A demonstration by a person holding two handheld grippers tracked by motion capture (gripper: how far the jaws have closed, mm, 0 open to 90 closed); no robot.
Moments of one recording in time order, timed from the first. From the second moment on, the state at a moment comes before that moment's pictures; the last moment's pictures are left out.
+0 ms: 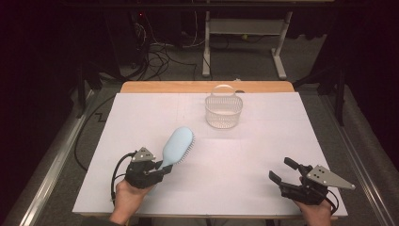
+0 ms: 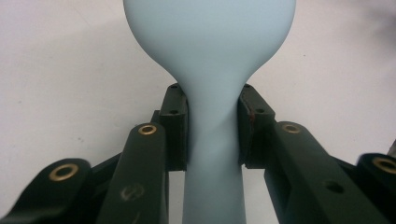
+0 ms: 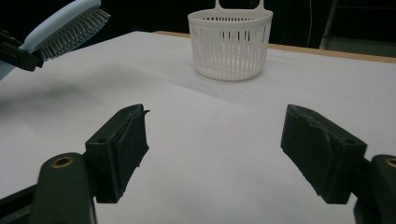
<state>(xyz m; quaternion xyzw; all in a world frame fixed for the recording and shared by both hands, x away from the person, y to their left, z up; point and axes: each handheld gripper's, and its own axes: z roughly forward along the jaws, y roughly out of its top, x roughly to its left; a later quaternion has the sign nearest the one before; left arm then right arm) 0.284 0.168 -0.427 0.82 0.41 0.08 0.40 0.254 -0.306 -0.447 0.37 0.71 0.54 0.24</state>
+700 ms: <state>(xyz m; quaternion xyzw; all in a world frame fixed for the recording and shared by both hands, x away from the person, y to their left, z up) 0.284 0.152 -0.425 0.82 0.39 0.08 0.40 0.254 -0.282 -0.444 0.34 0.73 0.55 0.22</state>
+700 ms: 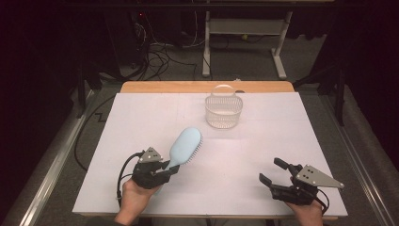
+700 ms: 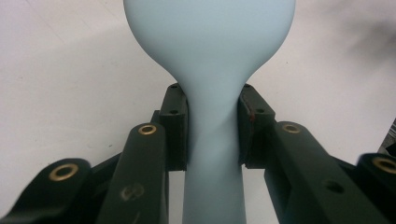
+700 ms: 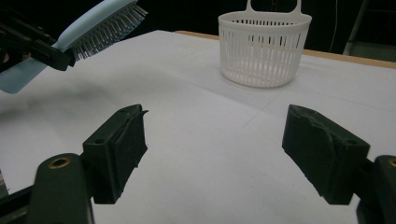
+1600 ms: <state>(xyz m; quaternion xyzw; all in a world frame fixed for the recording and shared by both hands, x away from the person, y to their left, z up) 0.281 0.129 -0.421 0.83 0.37 0.08 0.41 0.259 -0.247 -0.441 0.31 0.73 0.57 0.19</state>
